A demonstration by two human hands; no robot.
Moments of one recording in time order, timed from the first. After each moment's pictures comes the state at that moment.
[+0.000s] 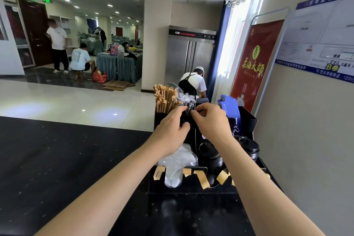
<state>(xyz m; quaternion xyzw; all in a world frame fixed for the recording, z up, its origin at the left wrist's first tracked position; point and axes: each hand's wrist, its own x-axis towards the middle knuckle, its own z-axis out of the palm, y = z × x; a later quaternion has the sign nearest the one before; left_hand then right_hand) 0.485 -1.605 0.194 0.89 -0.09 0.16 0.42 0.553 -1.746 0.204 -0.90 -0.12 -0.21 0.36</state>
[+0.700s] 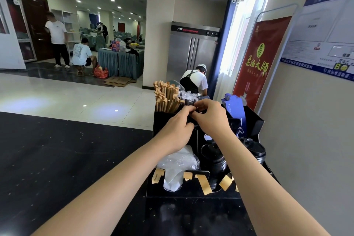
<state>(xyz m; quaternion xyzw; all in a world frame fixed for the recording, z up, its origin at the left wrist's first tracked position) 0.517 -1.612 0.185 0.87 -0.09 0.11 0.47 0.585 -1.740 0.200 -0.89 -0.15 -0.19 0.38</state>
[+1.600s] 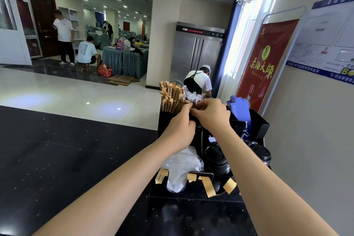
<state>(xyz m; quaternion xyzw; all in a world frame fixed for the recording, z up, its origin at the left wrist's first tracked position) 0.523 -1.612 0.183 0.85 -0.03 0.11 0.52 0.599 -1.722 0.208 -0.93 -0.10 -0.18 0.32</state>
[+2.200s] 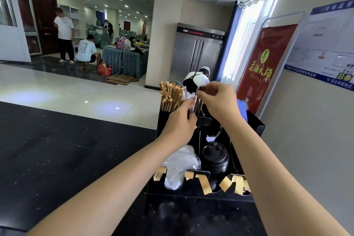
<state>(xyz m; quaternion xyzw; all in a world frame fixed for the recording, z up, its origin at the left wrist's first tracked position) 0.511 -1.617 0.193 0.81 -0.07 0.20 0.54 0.574 -1.734 0.252 -0.84 -0.18 -0.23 0.46</state>
